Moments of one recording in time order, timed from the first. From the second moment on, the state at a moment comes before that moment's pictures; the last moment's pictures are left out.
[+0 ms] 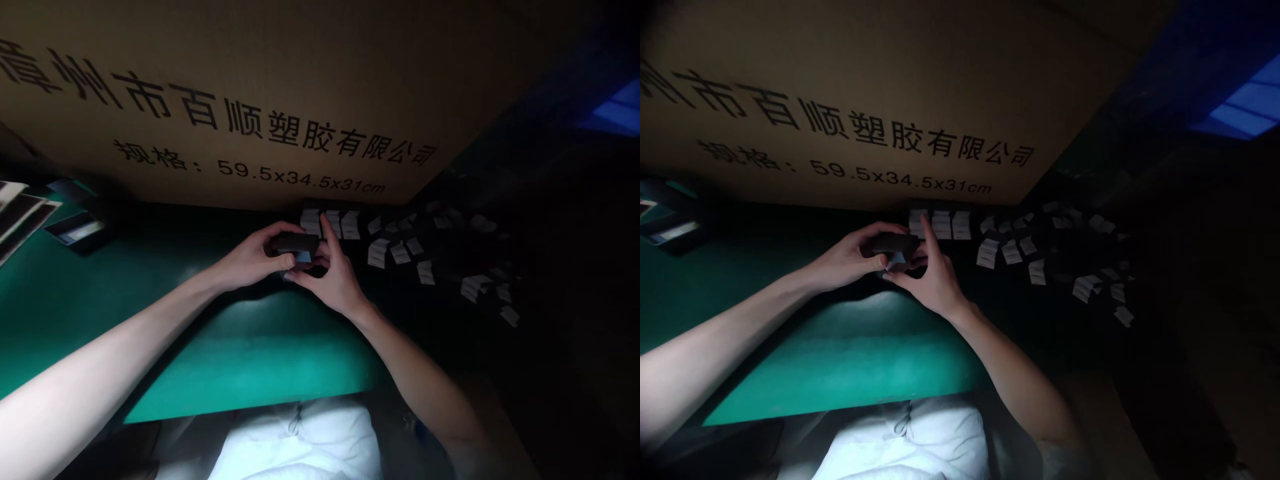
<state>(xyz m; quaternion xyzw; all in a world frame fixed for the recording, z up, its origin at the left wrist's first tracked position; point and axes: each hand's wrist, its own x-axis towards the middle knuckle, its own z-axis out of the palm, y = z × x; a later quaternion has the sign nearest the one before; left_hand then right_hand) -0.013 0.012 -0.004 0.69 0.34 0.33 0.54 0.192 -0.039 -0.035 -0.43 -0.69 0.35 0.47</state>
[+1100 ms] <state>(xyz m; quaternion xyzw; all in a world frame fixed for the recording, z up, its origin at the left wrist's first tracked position) -0.010 0.009 -0.007 0.69 0.32 0.34 0.55 0.203 -0.047 -0.013 -0.44 -0.78 0.23 0.39</state>
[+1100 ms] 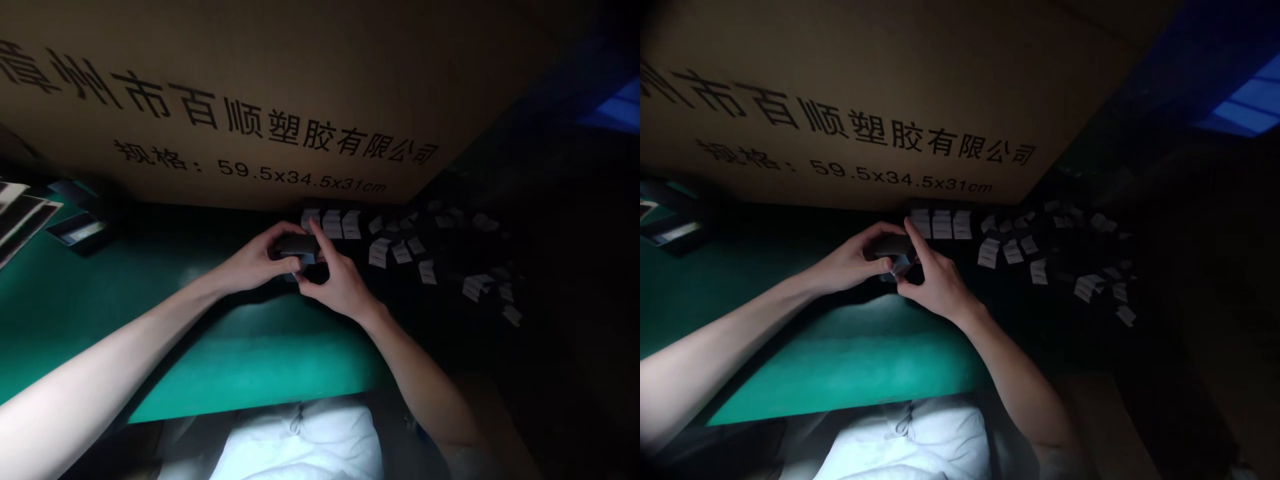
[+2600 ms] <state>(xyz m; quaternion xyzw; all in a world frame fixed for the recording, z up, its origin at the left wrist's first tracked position) -0.008 0.009 -0.011 0.68 0.29 0.35 0.57 0.197 -0.049 -0.019 -0.45 -0.76 0.24 0.41</state>
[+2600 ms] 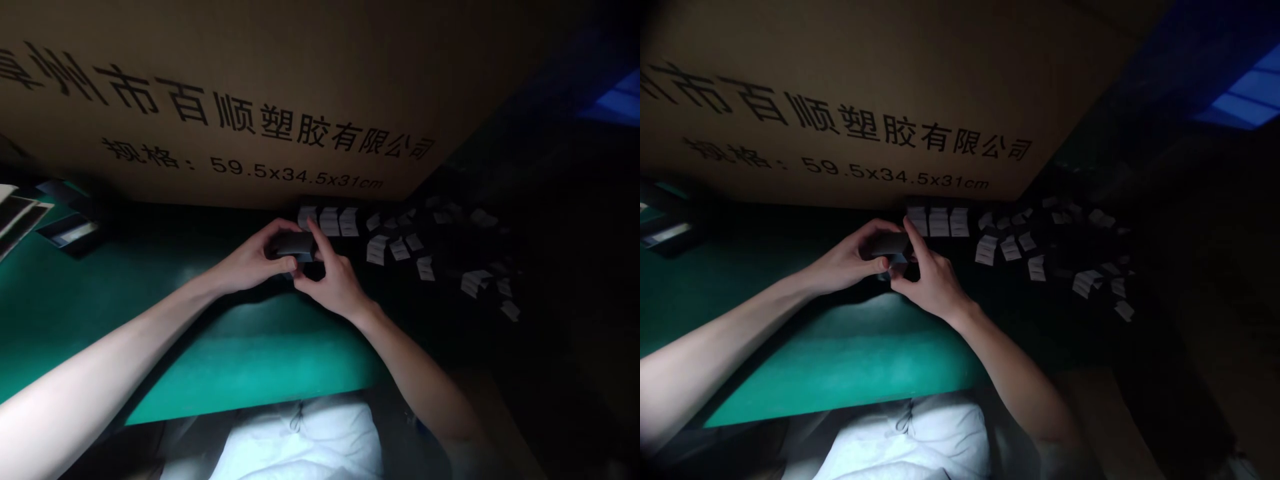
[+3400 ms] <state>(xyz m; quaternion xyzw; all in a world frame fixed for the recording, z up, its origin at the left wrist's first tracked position) -0.001 0.010 -0.002 0.39 0.37 0.42 0.73 0.195 -0.044 -0.023 -0.39 -0.79 0.19 0.44</state>
